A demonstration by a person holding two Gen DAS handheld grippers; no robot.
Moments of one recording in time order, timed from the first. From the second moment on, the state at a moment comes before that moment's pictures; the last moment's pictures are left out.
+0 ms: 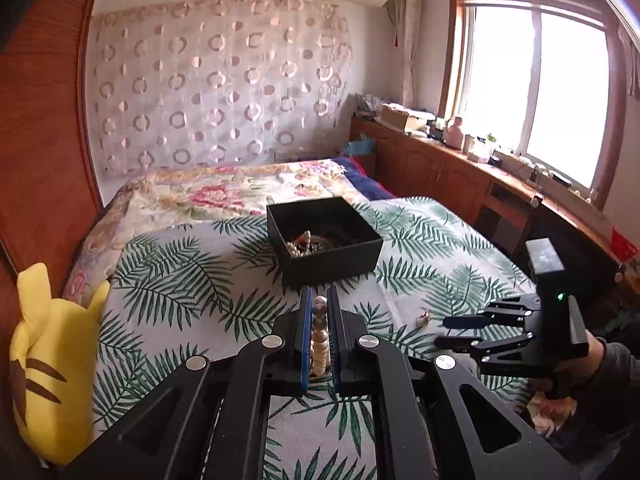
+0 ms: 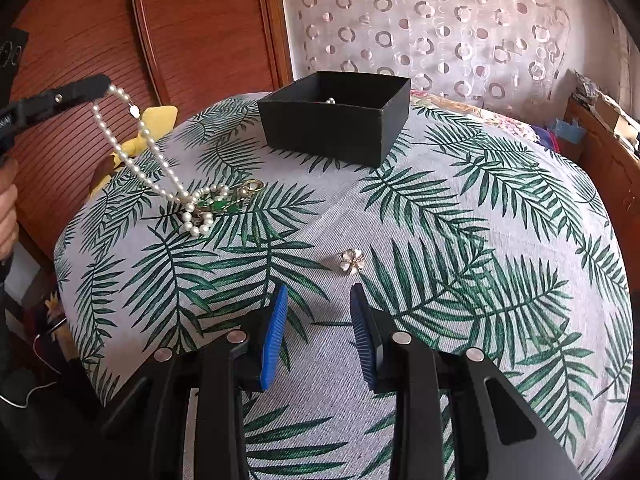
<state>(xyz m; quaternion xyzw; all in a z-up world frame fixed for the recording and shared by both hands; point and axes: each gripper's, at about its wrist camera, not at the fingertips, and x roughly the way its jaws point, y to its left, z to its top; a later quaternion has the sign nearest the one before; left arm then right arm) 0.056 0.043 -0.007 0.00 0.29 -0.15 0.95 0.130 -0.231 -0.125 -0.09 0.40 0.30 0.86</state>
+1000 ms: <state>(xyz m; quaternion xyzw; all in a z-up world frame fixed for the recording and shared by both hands) 0.053 0.038 0.083 0.02 0.20 -0.15 0.97 0.117 -0.170 -0.107 -0.11 0.38 0.36 0.84</state>
